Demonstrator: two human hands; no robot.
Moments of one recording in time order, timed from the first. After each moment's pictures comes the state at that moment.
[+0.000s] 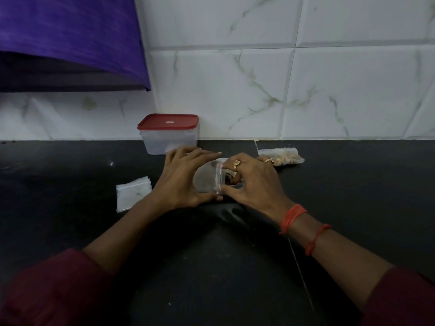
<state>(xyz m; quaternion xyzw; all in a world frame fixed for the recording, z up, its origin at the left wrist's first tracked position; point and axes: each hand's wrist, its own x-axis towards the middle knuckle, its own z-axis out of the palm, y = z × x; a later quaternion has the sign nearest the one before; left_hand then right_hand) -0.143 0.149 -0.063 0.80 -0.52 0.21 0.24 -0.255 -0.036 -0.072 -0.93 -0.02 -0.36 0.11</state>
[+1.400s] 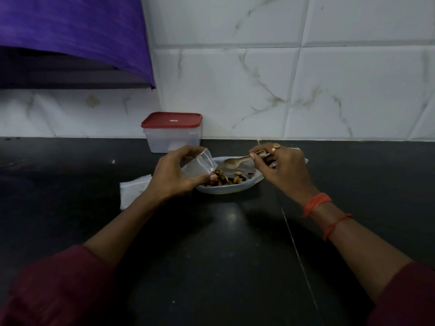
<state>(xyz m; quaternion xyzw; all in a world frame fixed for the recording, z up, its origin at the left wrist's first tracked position) -0.124 0.157 -0.066 0.79 -0.42 0.09 0.43 -0.255 -0.089 -0.063 -0.85 -0.07 -0.48 0.19</state>
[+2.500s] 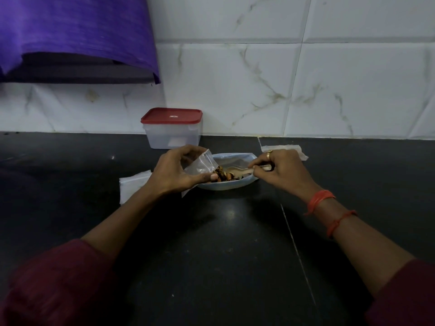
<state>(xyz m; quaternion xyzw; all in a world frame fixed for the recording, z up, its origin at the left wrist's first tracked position) -0.133 0.156 -0.060 0.81 -0.41 0.05 0.42 -0.262 -0.094 -0.059 -0.93 -0.02 -0.29 0.23</state>
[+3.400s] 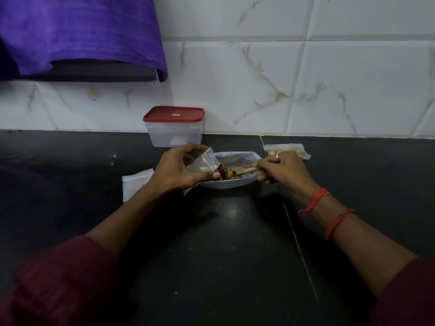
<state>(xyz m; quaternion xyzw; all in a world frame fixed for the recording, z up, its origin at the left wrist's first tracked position) -0.127 0.157 -0.062 0.81 -0.40 0.04 0.42 -0.259 -0.078 -0.061 -0.81 0.18 -0.20 0.53</state>
